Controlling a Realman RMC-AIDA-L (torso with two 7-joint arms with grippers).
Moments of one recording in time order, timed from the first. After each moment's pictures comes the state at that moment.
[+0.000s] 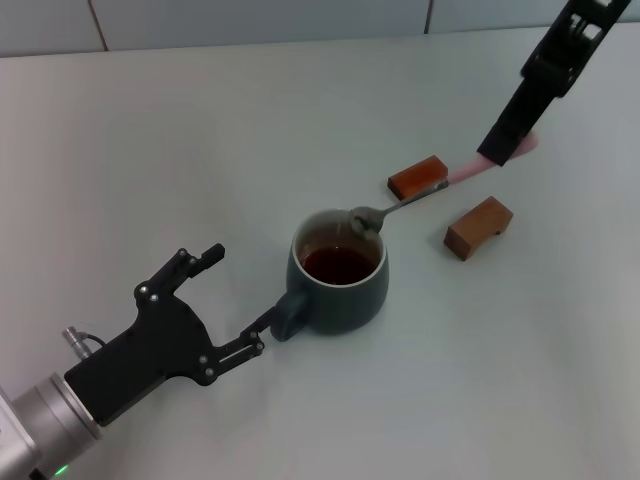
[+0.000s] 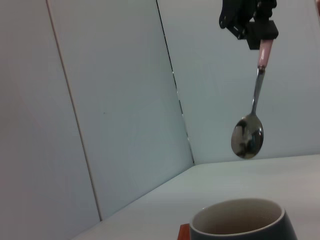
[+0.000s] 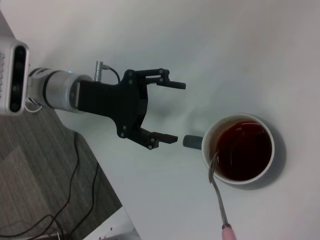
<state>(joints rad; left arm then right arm) -0.33 -2.07 -0.59 -0.09 2.88 1.47 -0.11 1.64 1.95 -2.91 0.82 -0.72 -2.14 1.95</state>
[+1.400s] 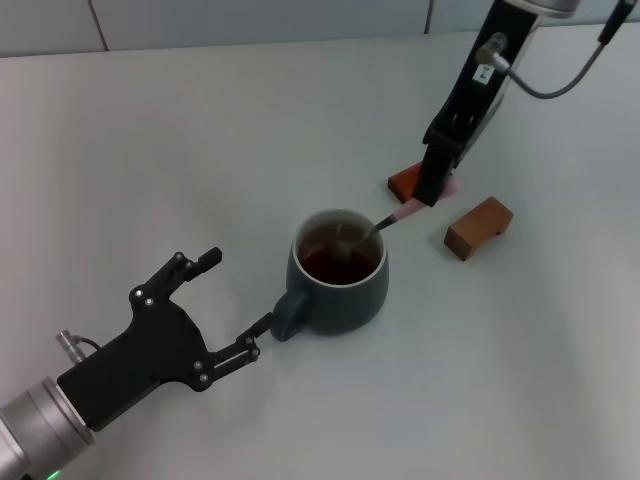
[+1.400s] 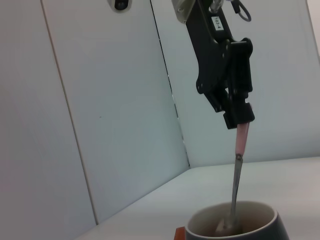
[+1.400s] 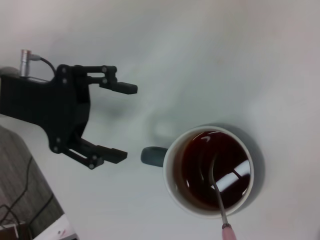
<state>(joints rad) -0.32 -2.06 -0.58 -0.08 2.89 1.50 -0.12 1.63 1.99 -2.90 0.48 -0.74 -1.80 2.16</state>
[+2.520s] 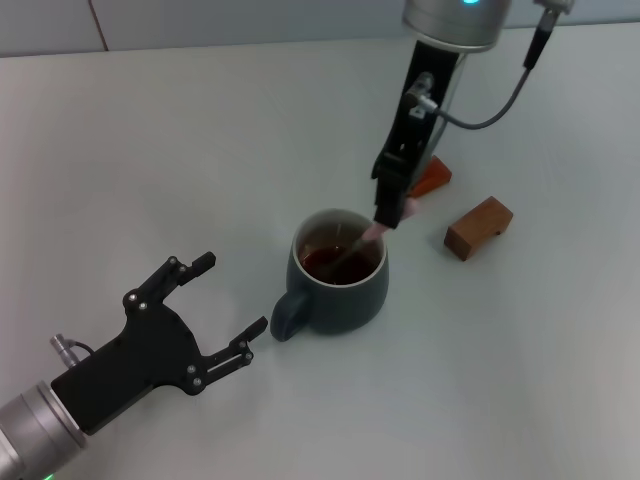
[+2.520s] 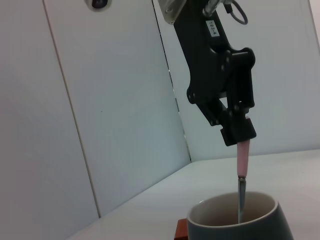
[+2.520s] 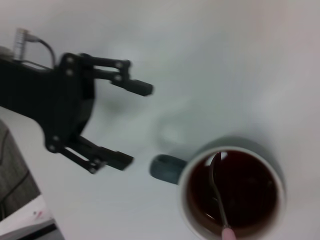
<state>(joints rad) -0.32 -2.06 -0.58 -0.06 2.89 1.50 -0.11 1.70 2.05 -2.90 0.37 -0.81 -1.69 2.23</state>
